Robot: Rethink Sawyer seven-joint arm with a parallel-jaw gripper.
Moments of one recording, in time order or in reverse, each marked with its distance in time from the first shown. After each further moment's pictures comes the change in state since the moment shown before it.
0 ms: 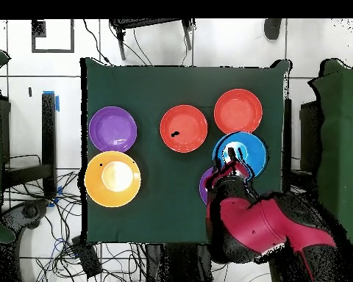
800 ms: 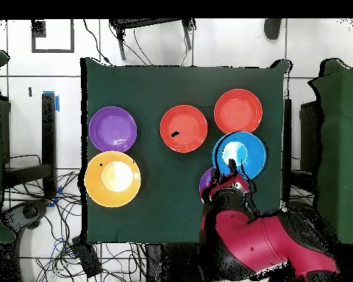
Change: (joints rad) arm -0.046 -0.122 0.055 0.097 0.178 0.024 0.000
